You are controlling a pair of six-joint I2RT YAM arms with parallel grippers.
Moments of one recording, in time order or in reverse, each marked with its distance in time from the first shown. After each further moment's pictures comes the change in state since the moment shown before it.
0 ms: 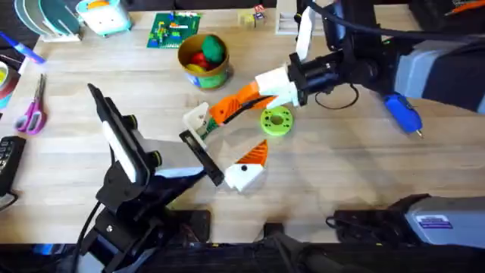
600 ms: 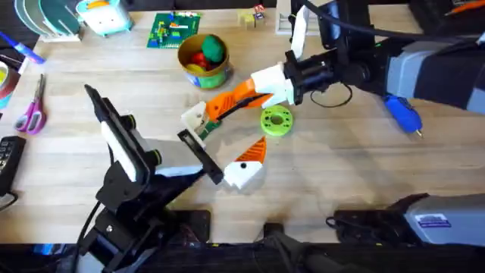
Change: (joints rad) left arm 0.000 0.000 0.000 -0.001 -0.028 0.000; right arm 0.016 0.031 0.000 0.097 -0.042 0.082
